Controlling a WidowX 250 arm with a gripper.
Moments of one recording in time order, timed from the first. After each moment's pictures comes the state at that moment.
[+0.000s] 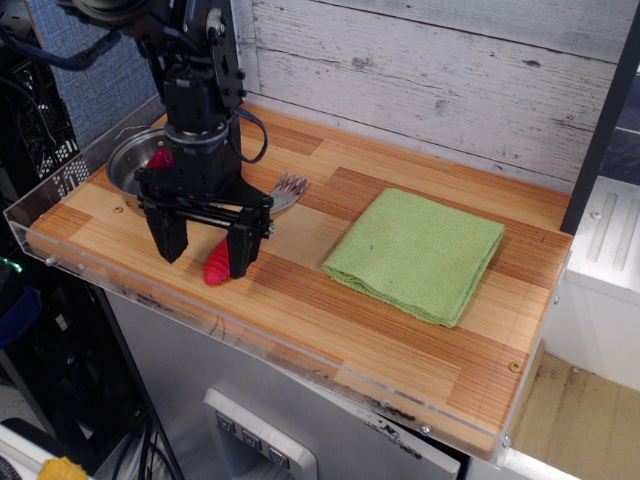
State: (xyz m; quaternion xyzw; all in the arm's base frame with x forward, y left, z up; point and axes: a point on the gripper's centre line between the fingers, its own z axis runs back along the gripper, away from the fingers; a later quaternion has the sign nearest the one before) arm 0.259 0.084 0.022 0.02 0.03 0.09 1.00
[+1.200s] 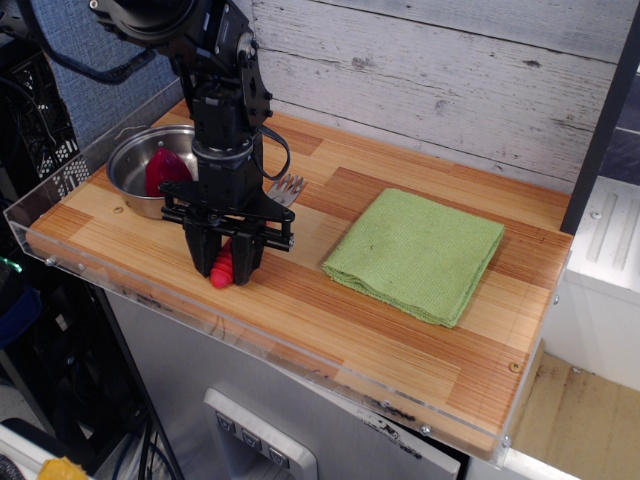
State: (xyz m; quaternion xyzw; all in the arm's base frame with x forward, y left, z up) arm 0.262 0.075 0.008 0.03 0.05 0.09 0.99
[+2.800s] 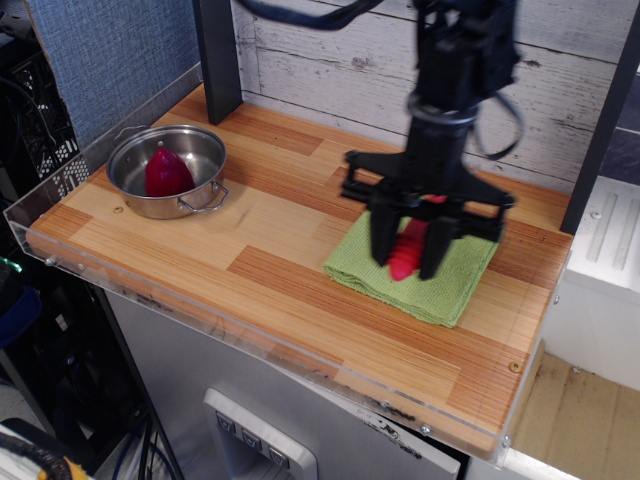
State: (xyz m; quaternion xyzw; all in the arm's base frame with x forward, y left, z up) arm 0.289 -0.057 0.056 0.02 0.05 0.05 1.00
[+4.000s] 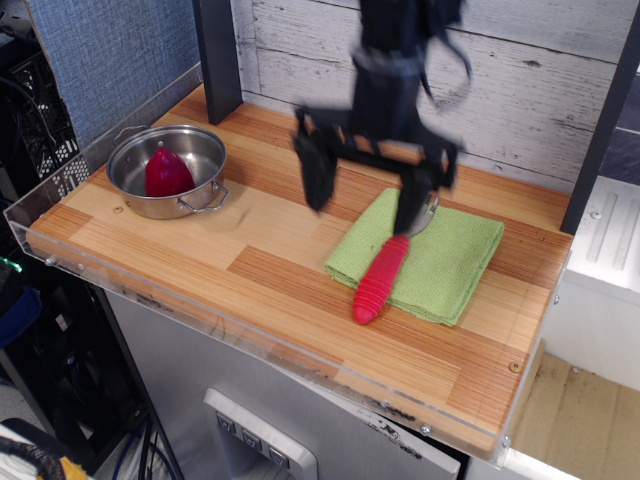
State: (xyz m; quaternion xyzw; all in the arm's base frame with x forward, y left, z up) arm 0.286 -0.026 0.106 0.03 -0.01 0.06 1.00
